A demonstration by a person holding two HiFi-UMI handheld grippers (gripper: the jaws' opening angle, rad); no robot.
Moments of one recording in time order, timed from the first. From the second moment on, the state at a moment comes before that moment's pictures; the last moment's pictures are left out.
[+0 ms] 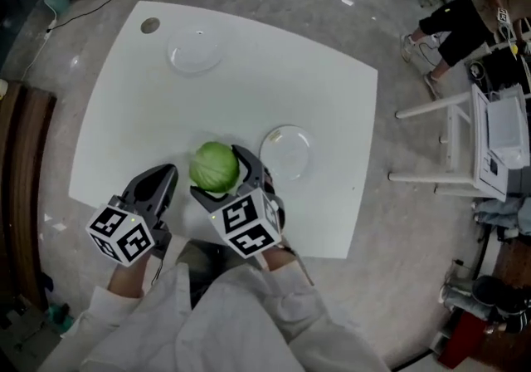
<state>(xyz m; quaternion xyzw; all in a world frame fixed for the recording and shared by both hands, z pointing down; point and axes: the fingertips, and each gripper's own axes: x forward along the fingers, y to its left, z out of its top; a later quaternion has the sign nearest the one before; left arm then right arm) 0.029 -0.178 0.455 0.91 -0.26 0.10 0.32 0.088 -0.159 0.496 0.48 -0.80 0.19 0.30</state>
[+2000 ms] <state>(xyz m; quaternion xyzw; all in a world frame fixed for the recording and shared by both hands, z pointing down) 0.196 -0.154 0.474 0.93 -0.10 0.19 0.30 0.281 -0.128 0.544 0.61 -0.70 0.25 0.27</state>
